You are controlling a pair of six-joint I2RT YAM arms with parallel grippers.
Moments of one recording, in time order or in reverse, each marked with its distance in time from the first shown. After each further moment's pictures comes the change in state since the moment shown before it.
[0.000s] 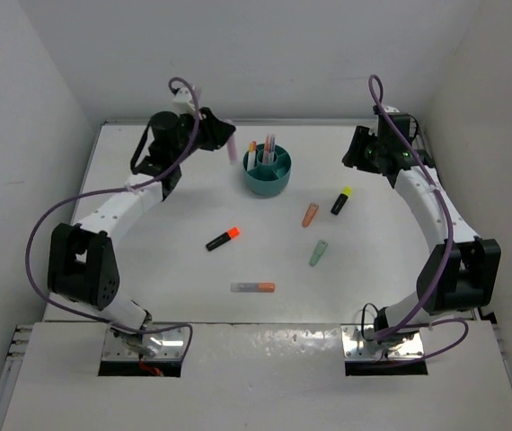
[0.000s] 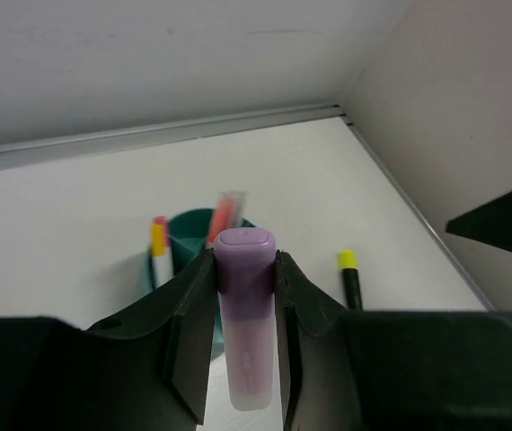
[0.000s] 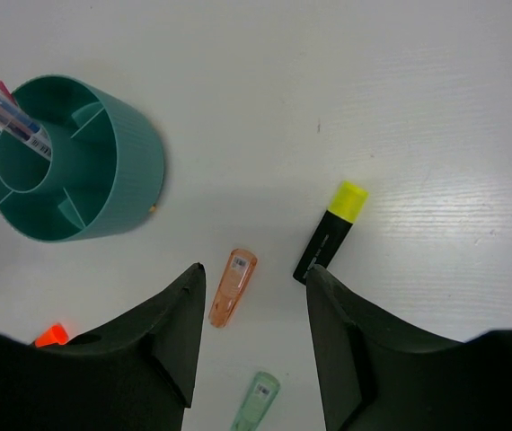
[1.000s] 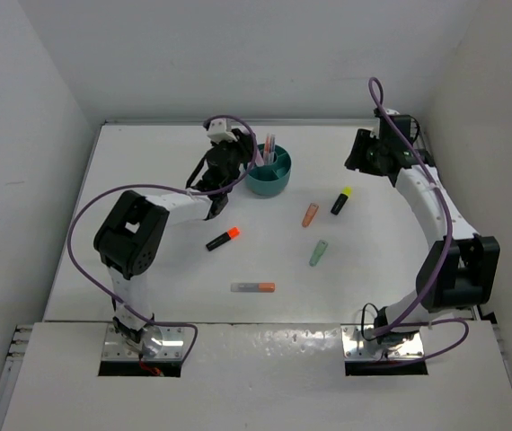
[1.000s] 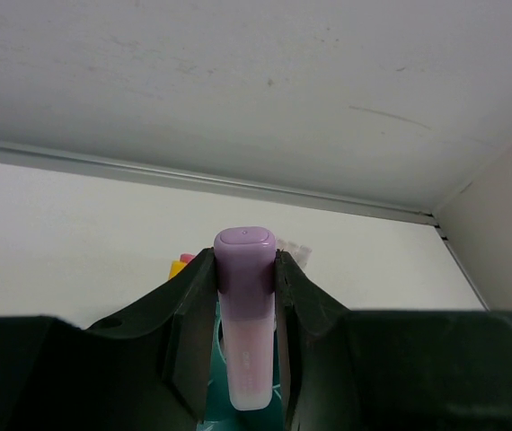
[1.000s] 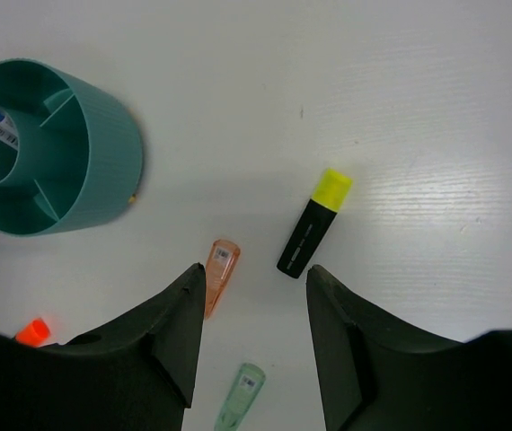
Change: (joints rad) left arm -0.281 0.326 -0.109 0.595 -0.661 -0.053; right arm -0.014 0.014 0.000 -0.029 0.000 -0.023
